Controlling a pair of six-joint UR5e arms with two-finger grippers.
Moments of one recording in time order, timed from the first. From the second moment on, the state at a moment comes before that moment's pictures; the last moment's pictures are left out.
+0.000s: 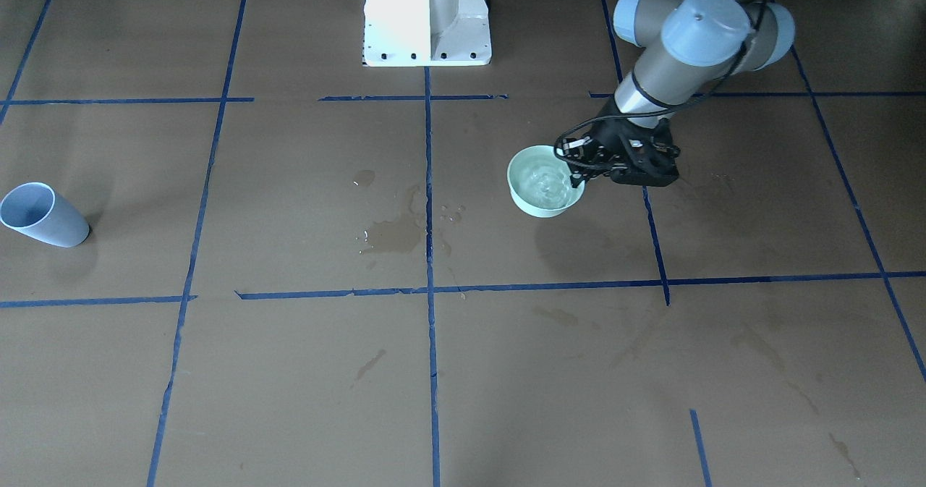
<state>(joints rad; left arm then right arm) -0.77 -1.90 -1.81 -1.90 -2.15 -1.12 1.58 -1.75 1.87 -1.70 2.32 -0.35</state>
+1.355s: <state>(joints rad) -1.07 -1.59 -1.62 -1.95 -2.42 -0.45 1.56 -1.78 1.87 -1.70 2.32 -0.35</state>
